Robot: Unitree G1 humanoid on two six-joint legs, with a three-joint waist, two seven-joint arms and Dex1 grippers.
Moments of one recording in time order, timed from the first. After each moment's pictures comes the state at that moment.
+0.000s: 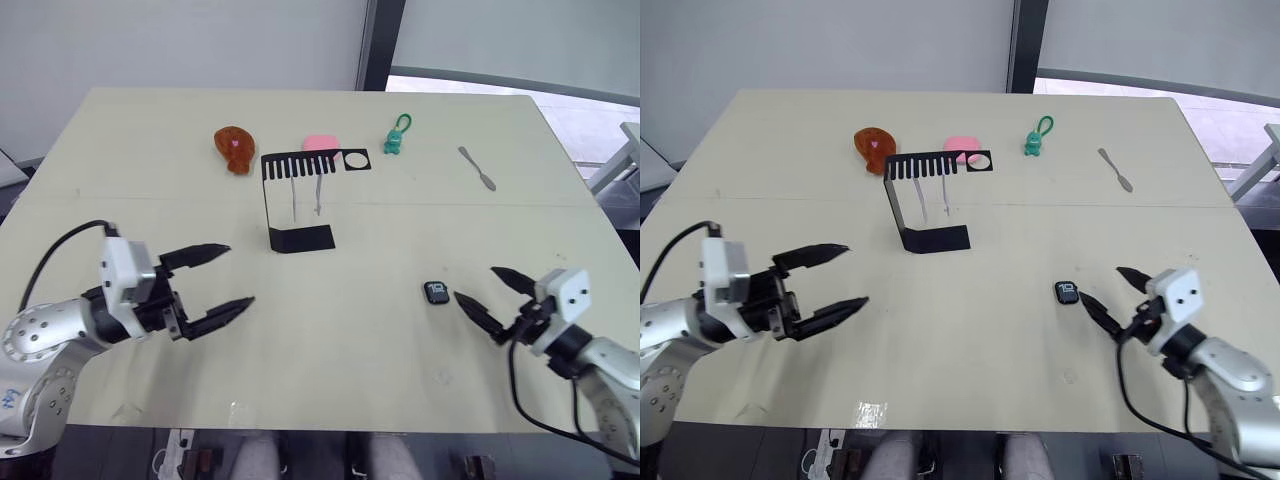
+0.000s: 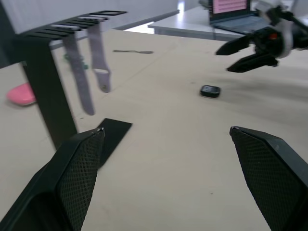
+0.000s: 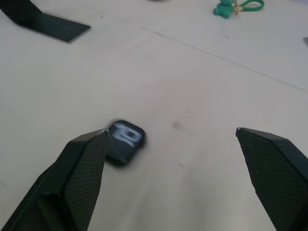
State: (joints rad) left arm 0.05 0.75 0.46 -0.43 -0.69 0.38 -0.85; right arm 0.14 -0.75 -0.44 -0.10 0.41 0.10 0.79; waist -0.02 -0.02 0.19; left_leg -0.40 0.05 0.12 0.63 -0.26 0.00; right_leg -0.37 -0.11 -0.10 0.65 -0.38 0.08
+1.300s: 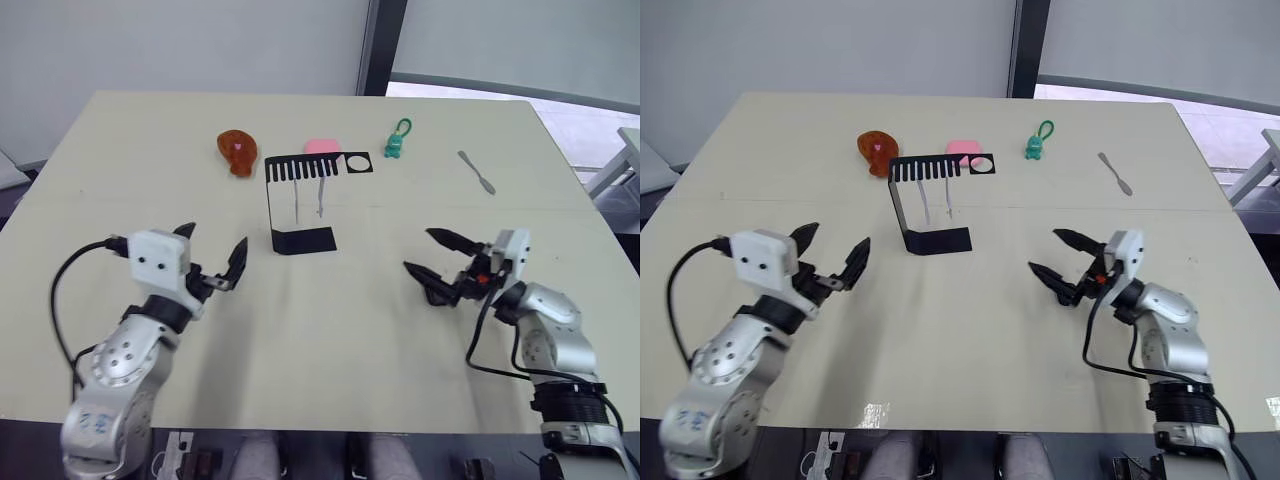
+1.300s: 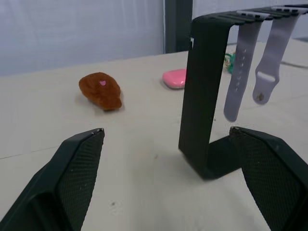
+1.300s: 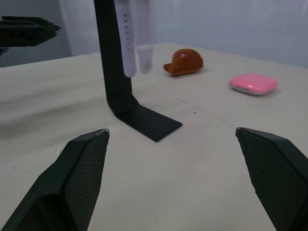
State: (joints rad) left arm -0.08 0.31 0.11 -0.70 -0.30 0.59 -0.01; right arm -0.33 -0.48 -0.13 0.18 0.49 -0.03 1.08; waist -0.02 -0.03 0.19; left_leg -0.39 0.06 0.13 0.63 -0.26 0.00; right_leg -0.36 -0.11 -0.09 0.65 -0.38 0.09
